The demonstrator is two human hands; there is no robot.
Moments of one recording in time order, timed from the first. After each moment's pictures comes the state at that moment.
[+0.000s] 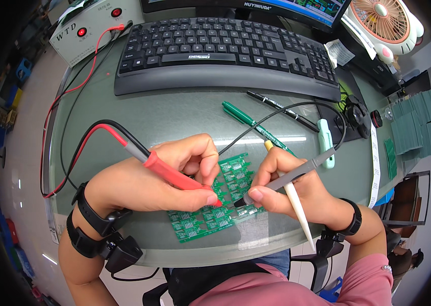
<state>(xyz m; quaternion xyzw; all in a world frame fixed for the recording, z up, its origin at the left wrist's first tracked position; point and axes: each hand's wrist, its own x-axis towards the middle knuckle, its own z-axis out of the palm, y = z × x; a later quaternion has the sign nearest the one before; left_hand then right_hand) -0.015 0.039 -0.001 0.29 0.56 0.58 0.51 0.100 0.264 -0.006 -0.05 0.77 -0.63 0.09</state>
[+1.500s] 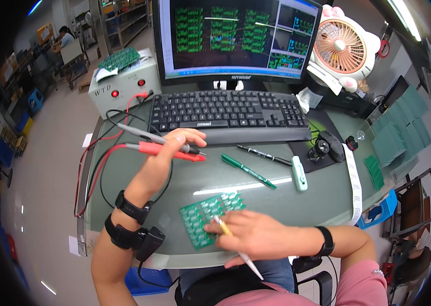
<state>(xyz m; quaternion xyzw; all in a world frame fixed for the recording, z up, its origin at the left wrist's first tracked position) -0.051 0.036 0.023 0.38 0.61 0.68 0.15 0.124 0.224 0.013 -0.42 0.88 -0.21 -0.03</state>
